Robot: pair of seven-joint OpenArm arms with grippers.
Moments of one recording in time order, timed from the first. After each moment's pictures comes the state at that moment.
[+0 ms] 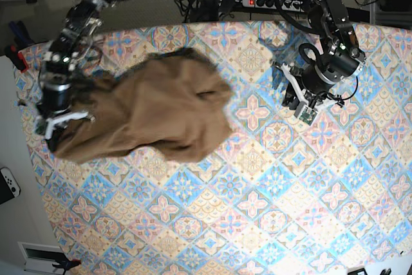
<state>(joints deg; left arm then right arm) 10.9 -4.0 -19.3 116.9 -20.4 -41.0 66.7 -4.6 -1.6 35.0 108.0 -6.2 18.4 -23.9</state>
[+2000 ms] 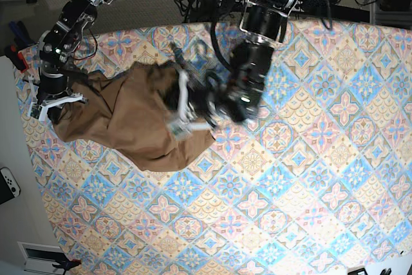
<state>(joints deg) -8.3 9.9 12.1 88.6 -26.3 -40.8 69.0 -6.7 -1.8 40.0 104.0 1.3 18.0 -33.8</state>
